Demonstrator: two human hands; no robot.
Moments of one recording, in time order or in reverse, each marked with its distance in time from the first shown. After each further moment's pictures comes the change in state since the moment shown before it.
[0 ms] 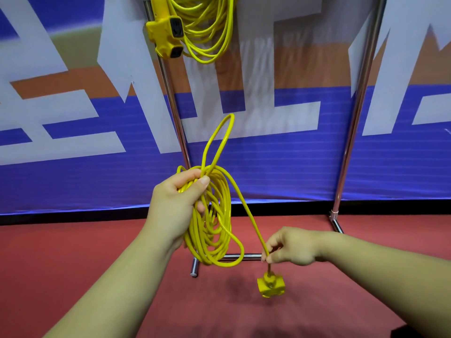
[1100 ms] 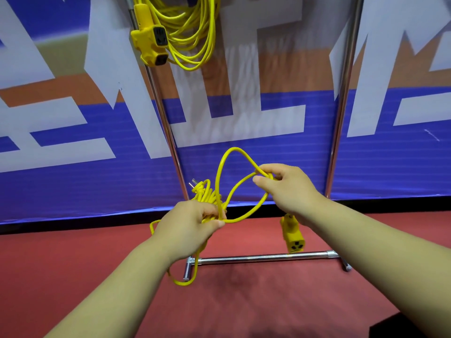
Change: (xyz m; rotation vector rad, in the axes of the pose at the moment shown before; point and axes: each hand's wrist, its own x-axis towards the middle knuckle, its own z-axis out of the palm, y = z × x) left_hand 0.001 -0.023 0.008 1.030 -0.448 0.203; right_hand -0.038 -0.069 -0.065 0.427 0.879 -0.089
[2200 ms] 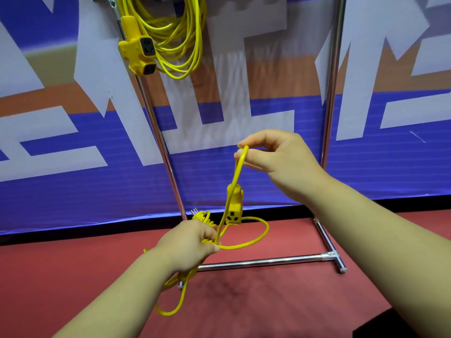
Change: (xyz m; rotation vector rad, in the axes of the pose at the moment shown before) left_hand 0.015 -0.011 0.030 0.105 -0.258 -0.085; right_hand 0.001 -0.059 -0.034 0.428 -0.073 -0.225
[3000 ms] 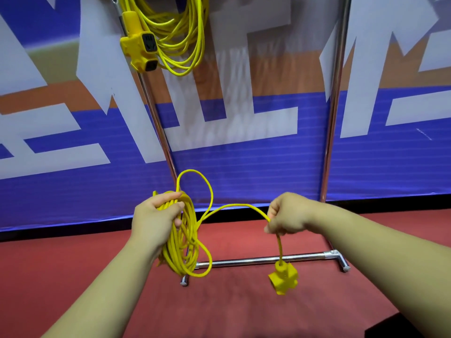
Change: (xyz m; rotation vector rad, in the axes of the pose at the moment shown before) left_hand -0.004 -0.022 -0.023 -0.946 0.673 -0.236; right_hand -0.019 0.098 -0.030 -0.756 -0.409 0.601
